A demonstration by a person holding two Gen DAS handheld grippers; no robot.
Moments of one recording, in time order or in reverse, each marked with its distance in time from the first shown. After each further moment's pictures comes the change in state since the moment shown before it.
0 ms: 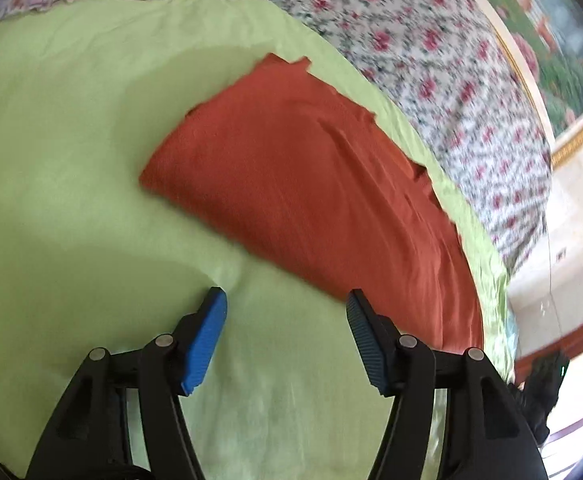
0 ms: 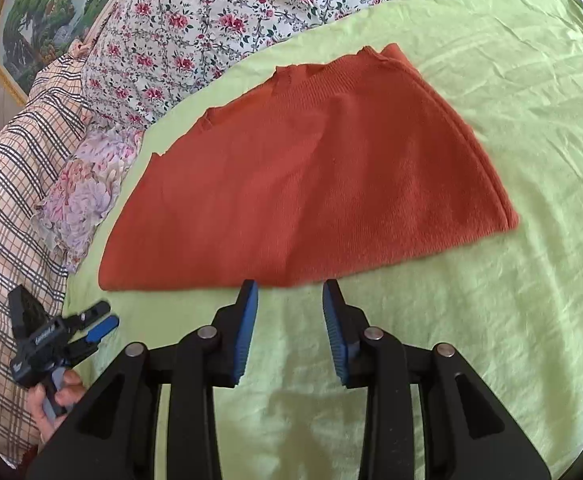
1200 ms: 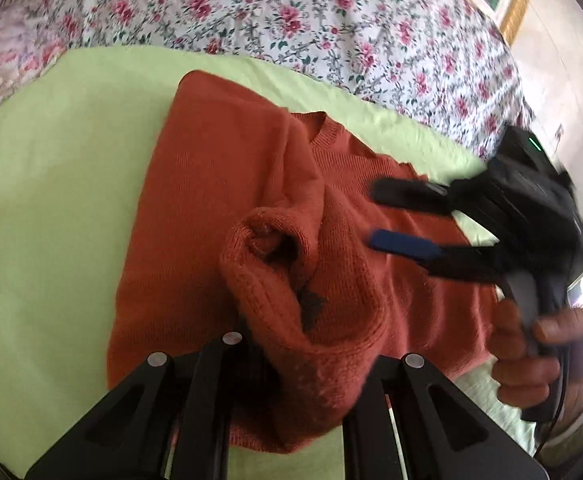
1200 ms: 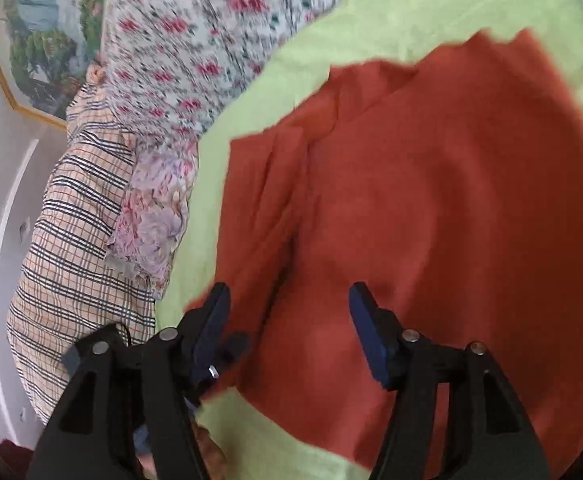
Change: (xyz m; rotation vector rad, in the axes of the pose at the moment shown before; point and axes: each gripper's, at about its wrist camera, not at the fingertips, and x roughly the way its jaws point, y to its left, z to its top) left arm 0.122 -0.188 0.001 0.479 0.038 0.052; right arm 0.115 -0.003 0.137 0.113 0.252 0.392
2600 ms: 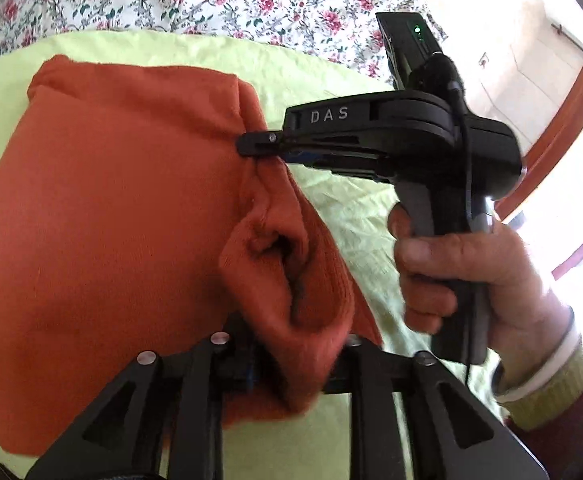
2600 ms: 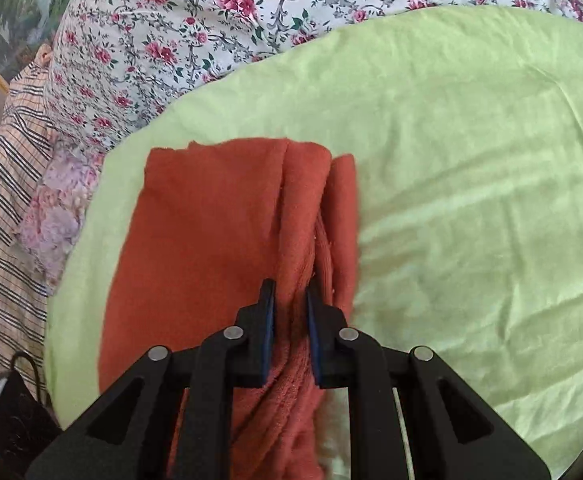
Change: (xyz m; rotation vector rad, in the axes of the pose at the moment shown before) left arm 0.049 -0.153 -0.023 0.165 0.191 -0.307; right arm -0.094 -0.069 0.041 -0.189 -0.129 -0.402
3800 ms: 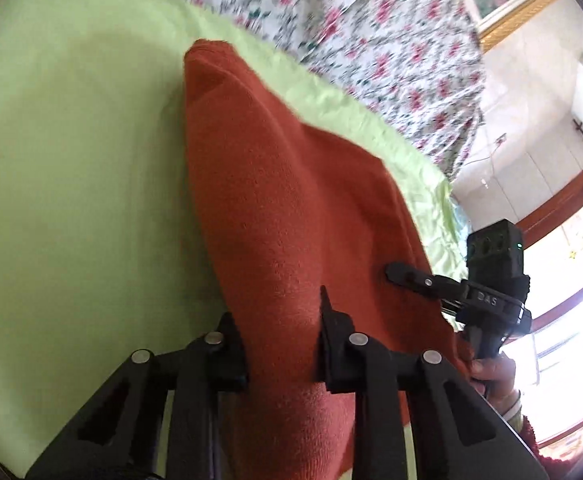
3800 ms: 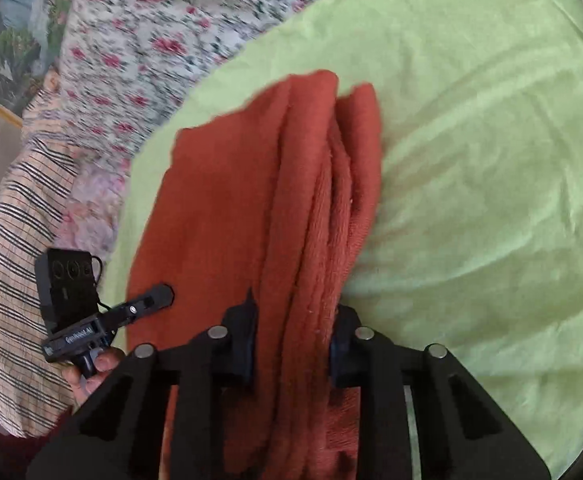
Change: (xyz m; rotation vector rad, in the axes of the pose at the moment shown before) left arm -0.068 0.168 0.035 -0.239 -0.043 -0.098; right arm -0.001 0.015 -0.037 0.152 0.025 0.214
